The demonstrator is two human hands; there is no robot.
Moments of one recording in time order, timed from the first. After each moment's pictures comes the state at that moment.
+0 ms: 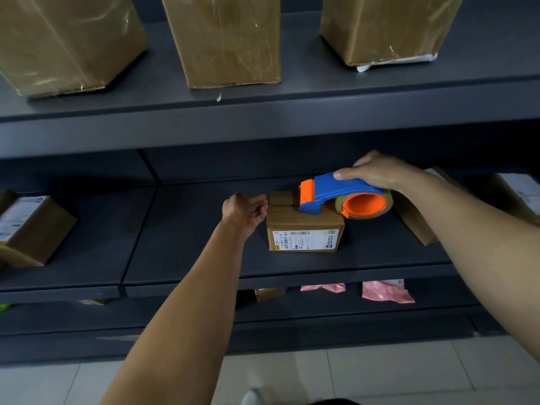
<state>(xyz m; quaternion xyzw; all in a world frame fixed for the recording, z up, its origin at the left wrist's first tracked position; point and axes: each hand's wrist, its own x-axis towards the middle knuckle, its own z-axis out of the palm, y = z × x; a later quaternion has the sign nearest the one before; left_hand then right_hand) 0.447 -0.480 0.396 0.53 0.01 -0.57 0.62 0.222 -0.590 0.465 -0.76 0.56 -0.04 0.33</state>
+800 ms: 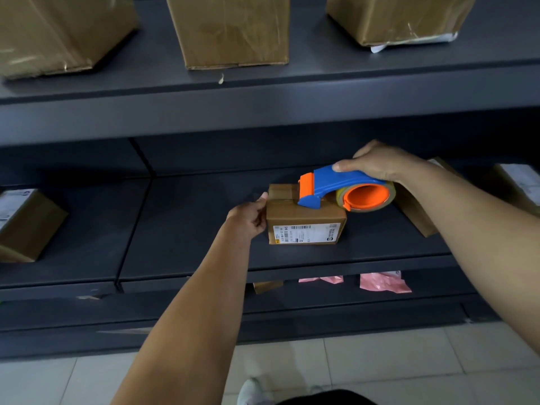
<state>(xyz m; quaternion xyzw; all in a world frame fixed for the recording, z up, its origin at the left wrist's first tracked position) 0.450 -0.482 0.360 0.61 0.02 -0.59 0.53 0.230 -0.587 0.466 -0.76 0.57 -0.02 0.31</state>
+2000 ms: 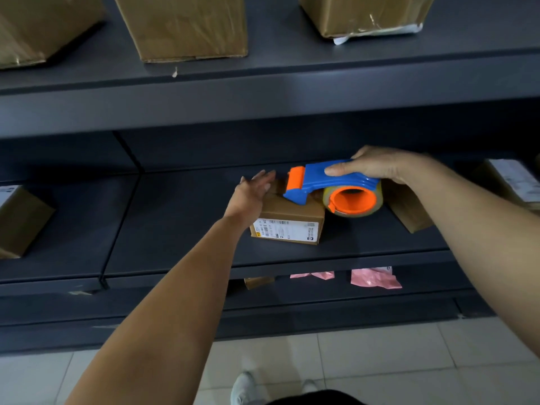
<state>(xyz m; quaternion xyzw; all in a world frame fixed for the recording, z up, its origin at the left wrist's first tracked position) 0.429 -0.492 0.368 0.72 -0.56 -0.26 0.31 0.202 -0.590 0.467 -0.75 0.53 0.01 0.39</state>
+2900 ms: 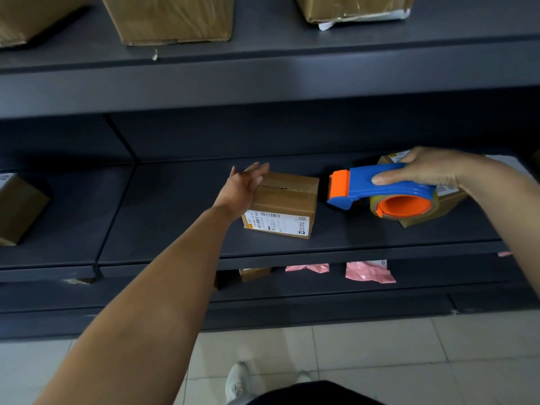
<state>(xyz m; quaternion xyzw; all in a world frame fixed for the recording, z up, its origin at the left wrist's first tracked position) 0.435 -0.492 0.366 0.72 -0.60 -0.23 0.28 0.124 -0.587 0.477 -0.75 0.56 0.08 0.33</state>
